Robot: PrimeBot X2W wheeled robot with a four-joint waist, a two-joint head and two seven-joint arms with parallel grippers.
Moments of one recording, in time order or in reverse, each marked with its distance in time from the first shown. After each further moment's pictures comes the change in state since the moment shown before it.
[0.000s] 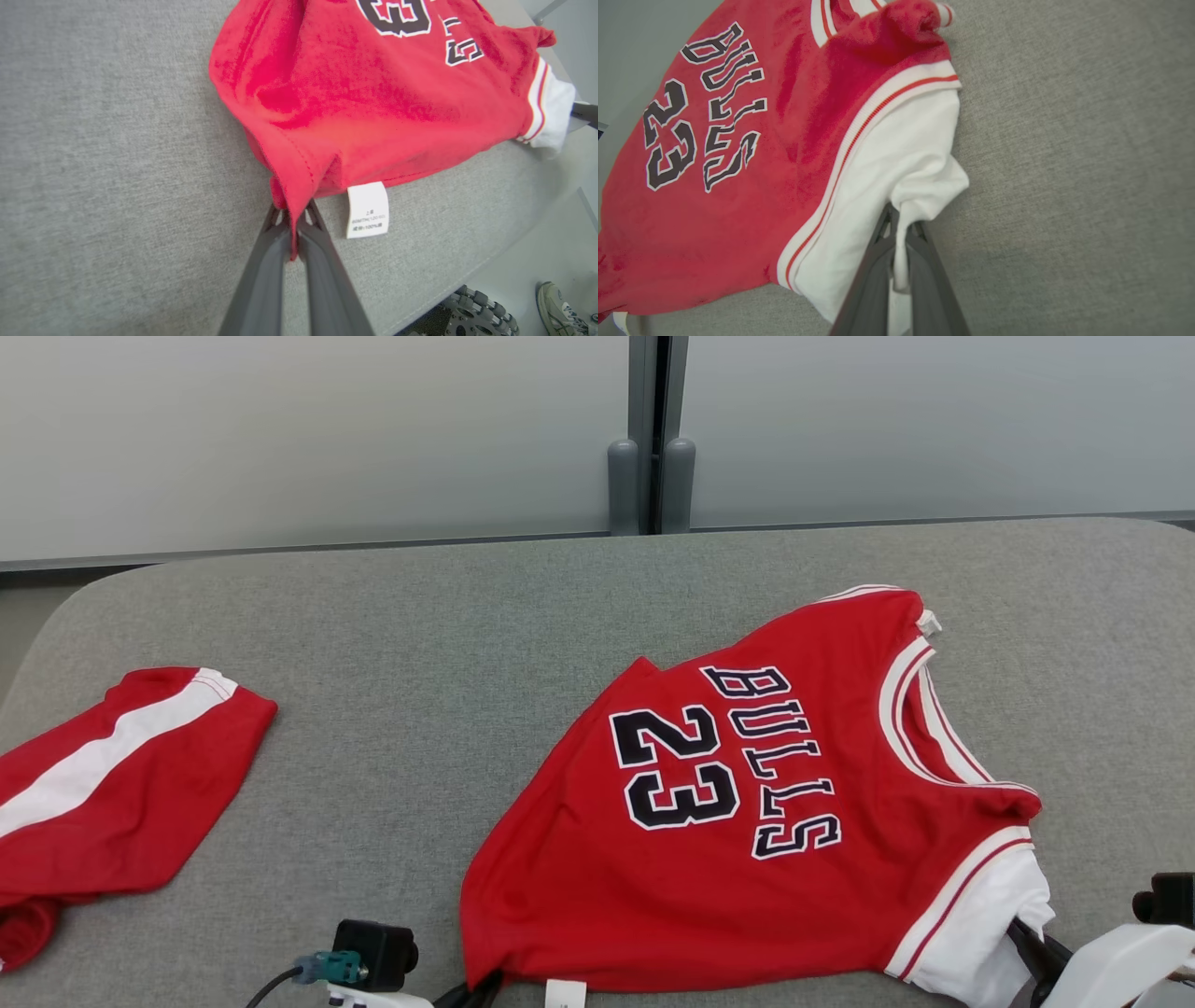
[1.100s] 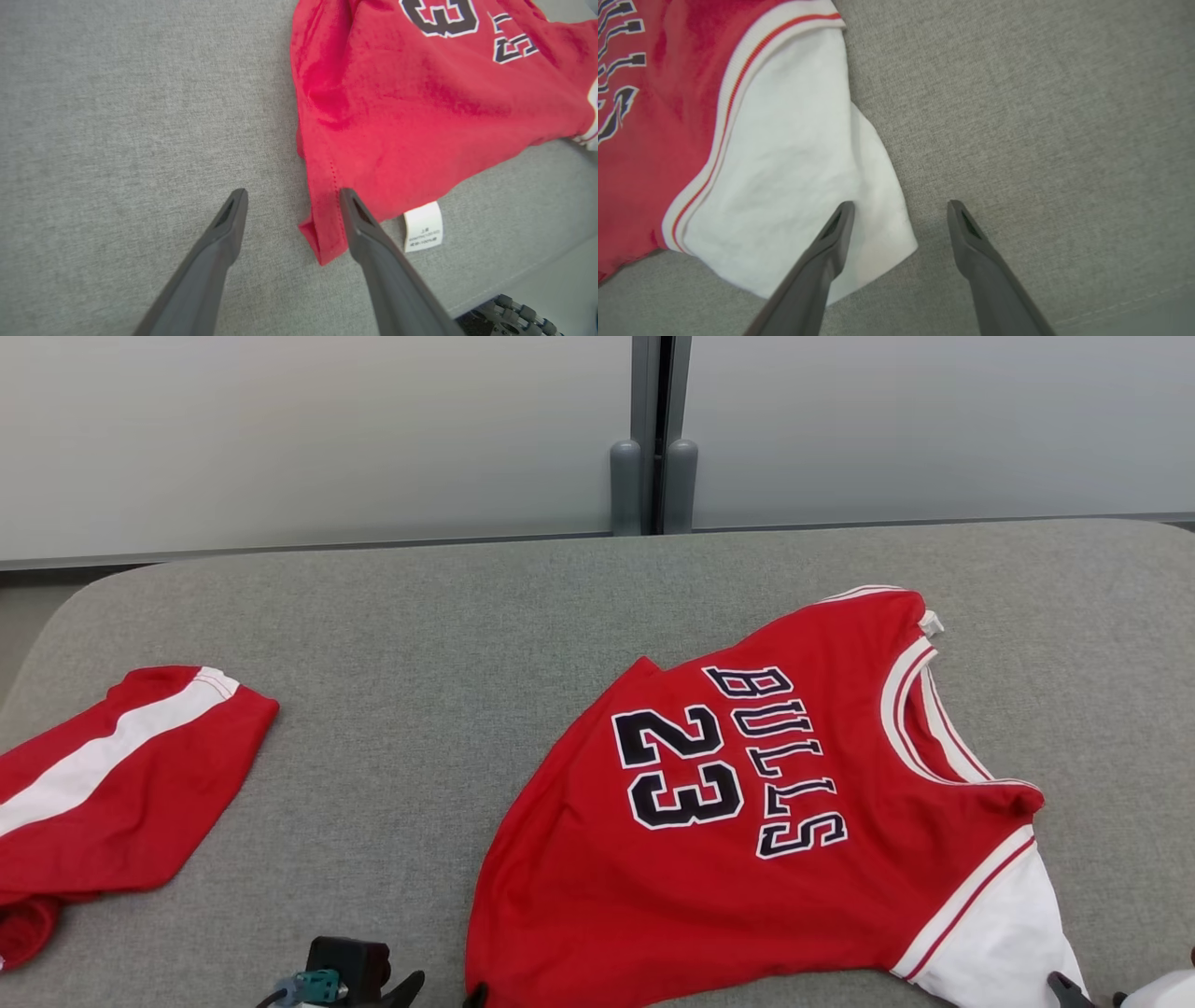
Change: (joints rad) left arm 0.076 0.012 0.049 -0.135 0.110 0.096 0.028; right arm 0.082 0.032 -0.158 -0.058 -0.162 0.000 0.126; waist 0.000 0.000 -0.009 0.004
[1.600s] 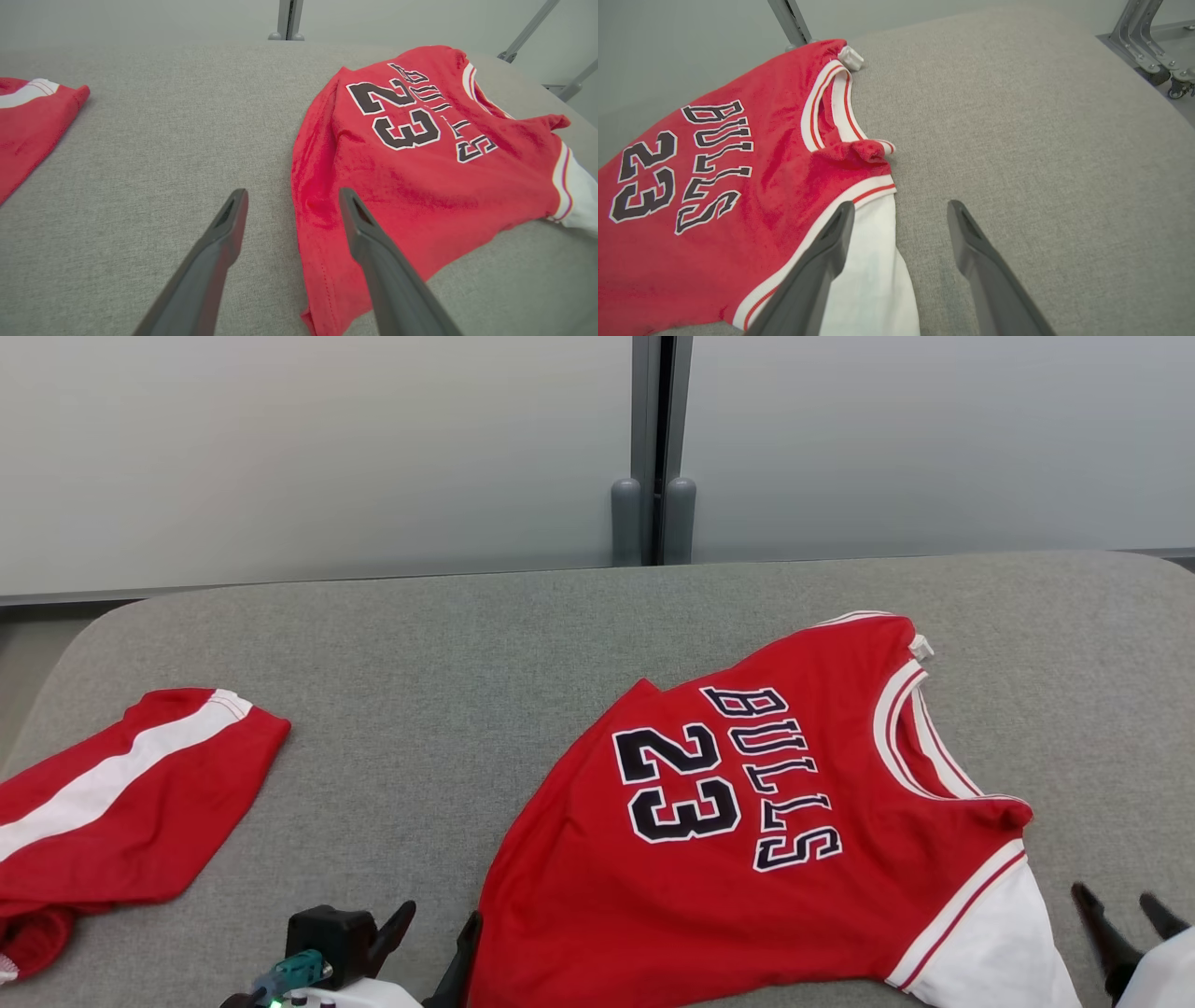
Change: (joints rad) left arm -0.043 -0.038 0.030 -0.004 0.055 0.009 -0.179; right arm -0.048 -0.130 0.108 -0.042 0.022 0.000 -0.258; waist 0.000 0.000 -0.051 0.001
